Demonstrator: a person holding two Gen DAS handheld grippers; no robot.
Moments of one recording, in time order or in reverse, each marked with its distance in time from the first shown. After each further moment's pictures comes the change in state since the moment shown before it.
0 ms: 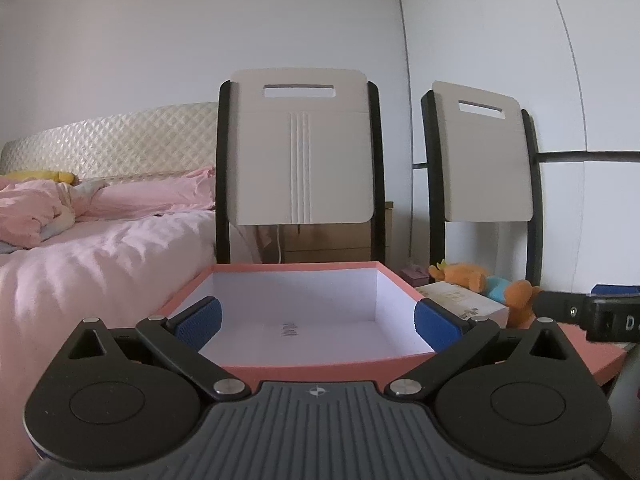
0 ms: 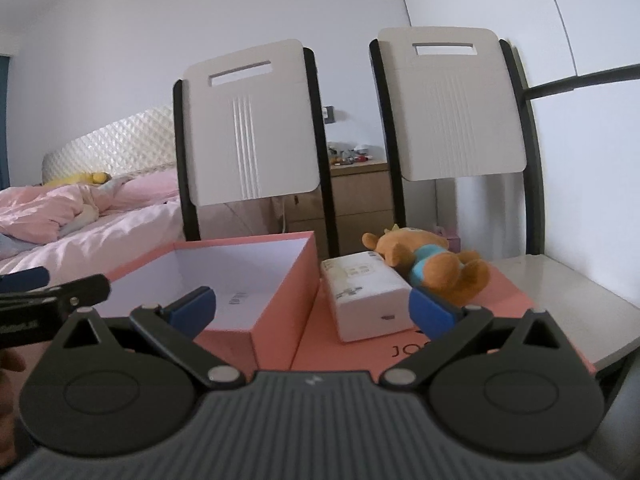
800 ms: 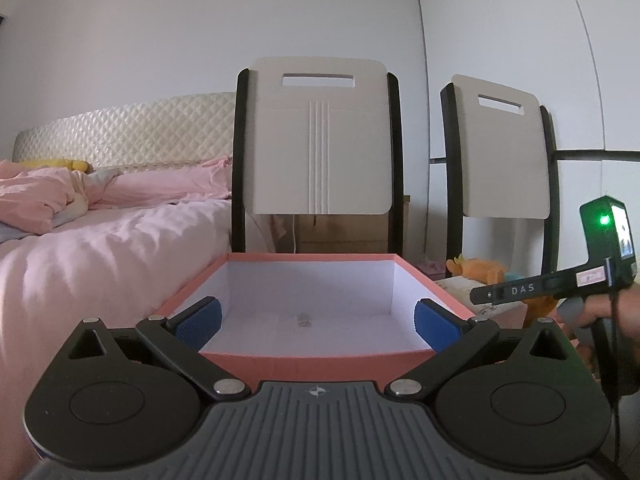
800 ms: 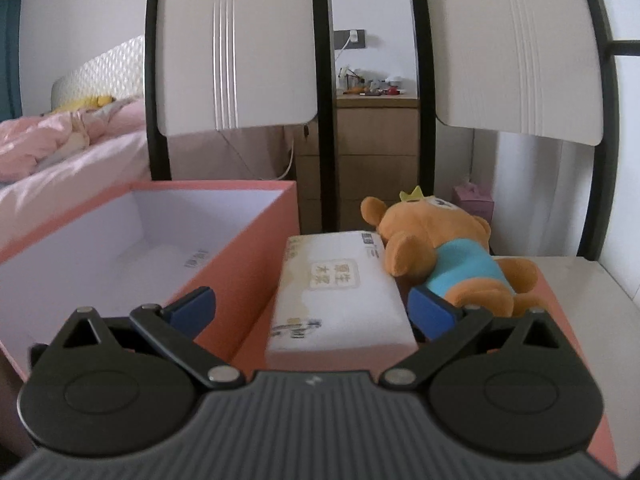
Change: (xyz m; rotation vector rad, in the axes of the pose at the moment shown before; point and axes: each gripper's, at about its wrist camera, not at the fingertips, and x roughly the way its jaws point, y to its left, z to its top) left arm 0.006 0.006 -0.004 -0.020 0.023 0.044; right arm 0.173 -0.054 0.016 -0.101 0.241 0.086
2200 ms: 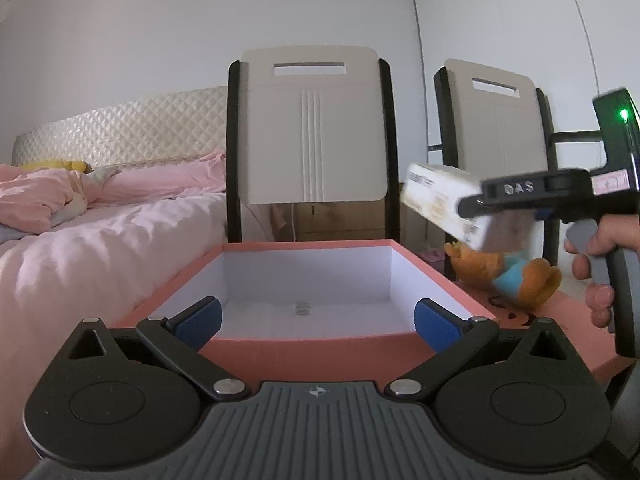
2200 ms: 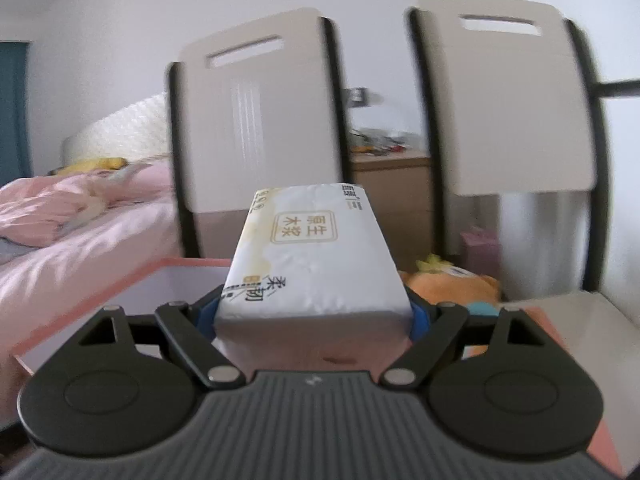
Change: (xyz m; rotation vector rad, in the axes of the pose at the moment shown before) left arm 0.003 -0.015 -0.009 0.027 0.025 0.014; right arm -0.049 0.042 0.033 0.051 -0.173 0.058
